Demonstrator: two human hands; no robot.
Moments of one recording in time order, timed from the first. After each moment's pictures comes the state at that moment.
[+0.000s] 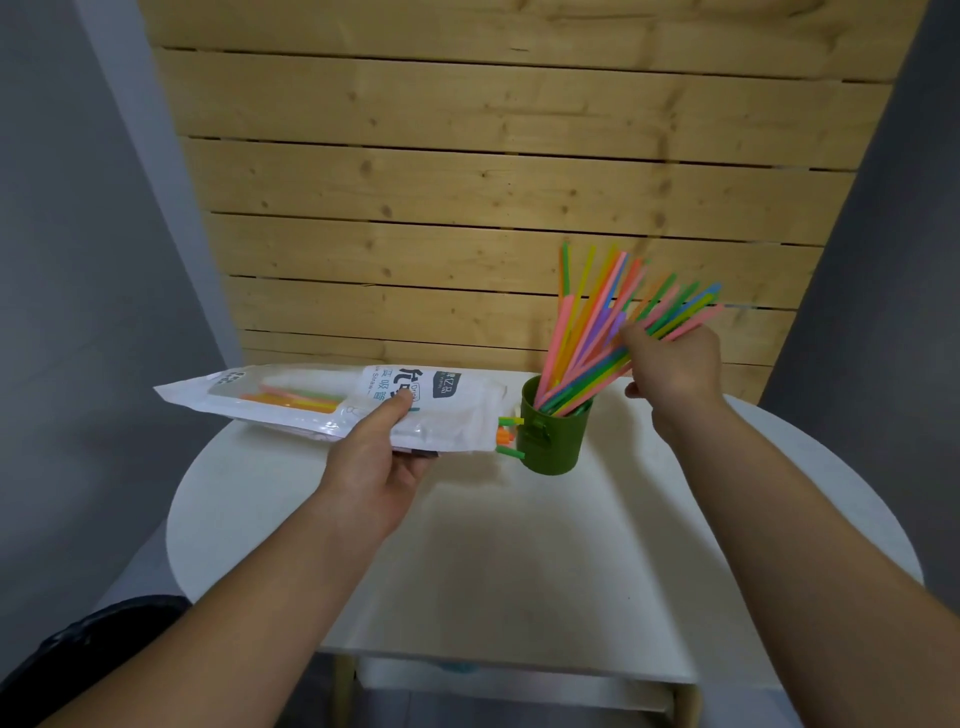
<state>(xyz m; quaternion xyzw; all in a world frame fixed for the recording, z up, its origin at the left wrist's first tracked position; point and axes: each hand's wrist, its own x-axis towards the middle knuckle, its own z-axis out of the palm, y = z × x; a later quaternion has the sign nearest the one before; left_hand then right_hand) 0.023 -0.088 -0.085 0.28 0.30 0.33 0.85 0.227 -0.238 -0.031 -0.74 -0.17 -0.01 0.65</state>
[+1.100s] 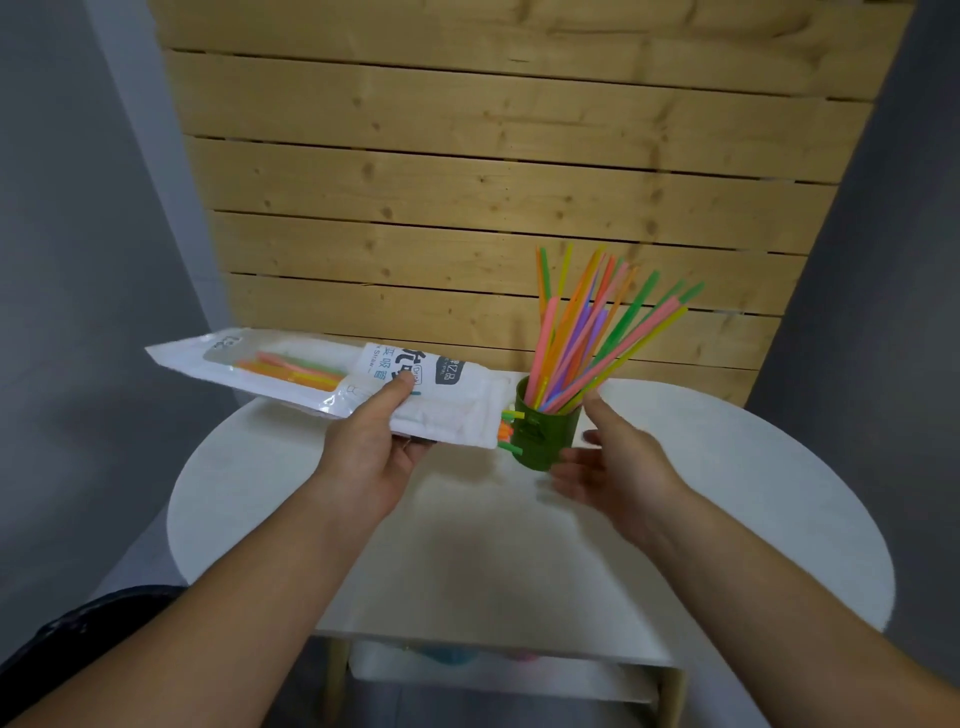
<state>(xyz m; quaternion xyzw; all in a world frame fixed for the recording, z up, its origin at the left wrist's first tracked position) 0.020 -0.092 -0.074 0.32 0.26 0.35 0.84 0.158 -0.260 -0.069 -0.67 -0.01 0.32 0.67</state>
